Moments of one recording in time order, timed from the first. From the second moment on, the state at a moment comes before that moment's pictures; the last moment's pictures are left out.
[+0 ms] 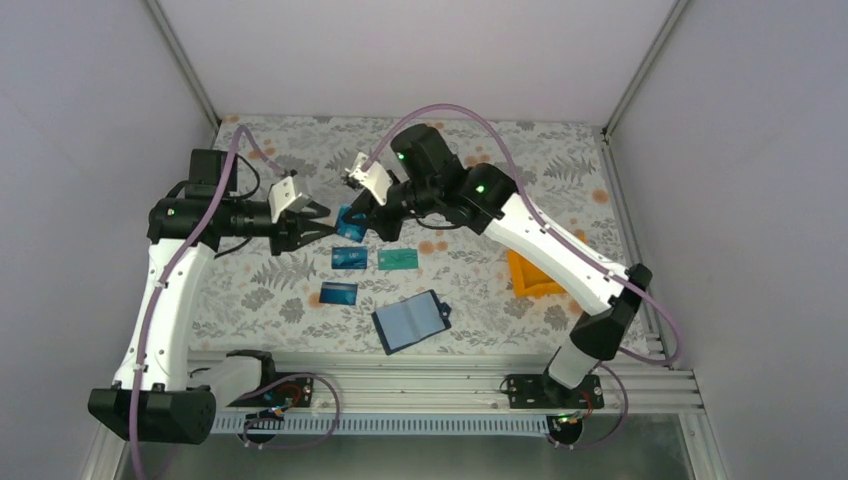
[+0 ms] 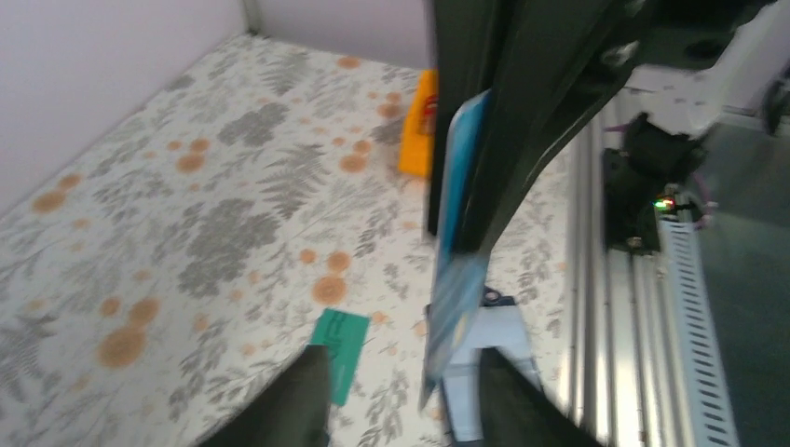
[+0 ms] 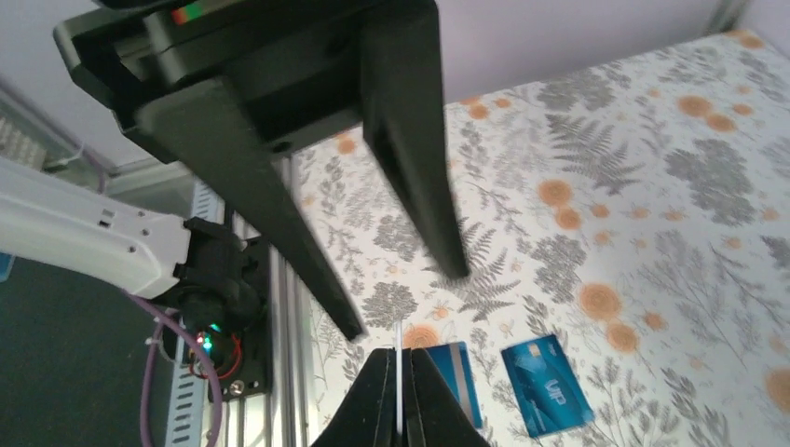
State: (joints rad) left arm -0.04 1.11 1.31 -1.20 1.06 0.87; right arm 0.94 1.68 1.88 -0.83 -0.47 -0.16
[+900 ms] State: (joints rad) left arm 0.17 0.92 0.93 -0.62 0.61 0.32; right arm 0.95 2.01 1.32 -0.08 -0.01 1.44
